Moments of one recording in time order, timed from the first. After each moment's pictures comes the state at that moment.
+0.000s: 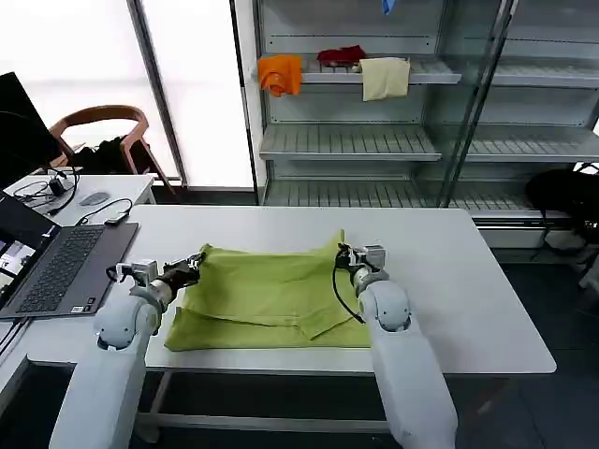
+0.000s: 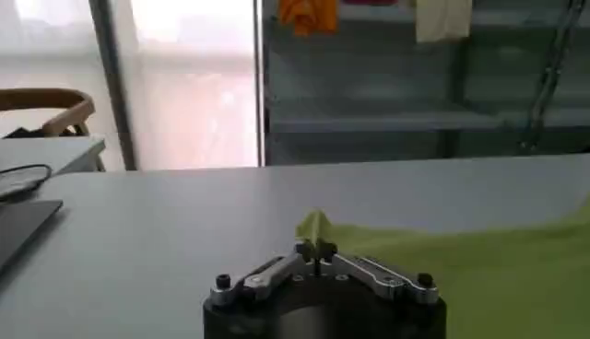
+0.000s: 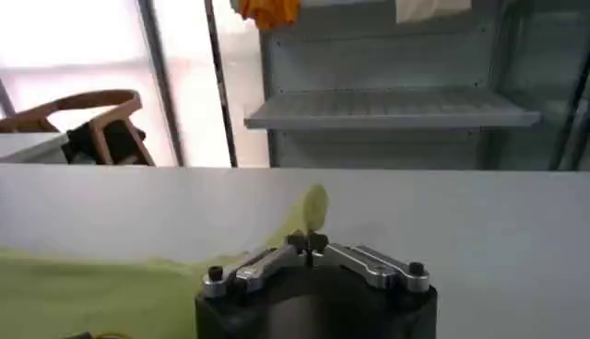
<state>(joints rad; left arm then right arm) 0.83 -1.21 -0.54 -1.56 -0.31 0.57 0.25 -0.75 1.55 0.36 1.57 0.14 -0.59 -0.02</state>
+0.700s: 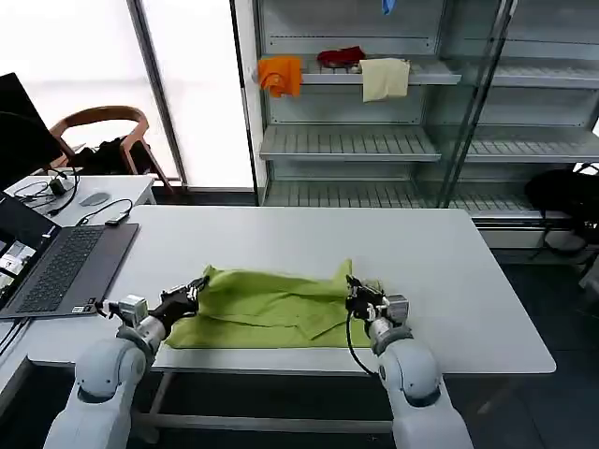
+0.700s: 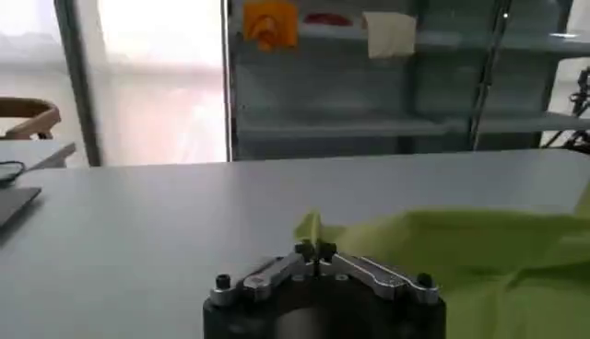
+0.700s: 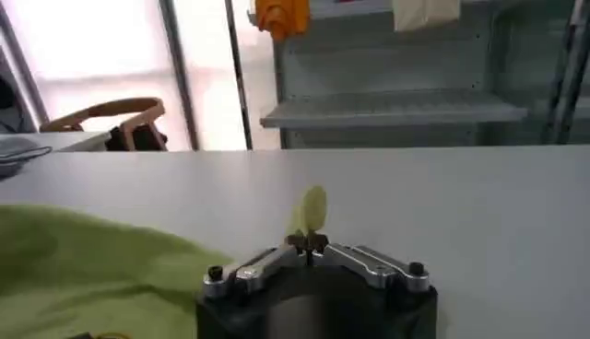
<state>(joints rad) 1.07 -1.20 -0.61 -1.77 -0.31 0.51 0.31 -1.08 1.53 0.38 1.87 0.12 -0.58 -0.05</state>
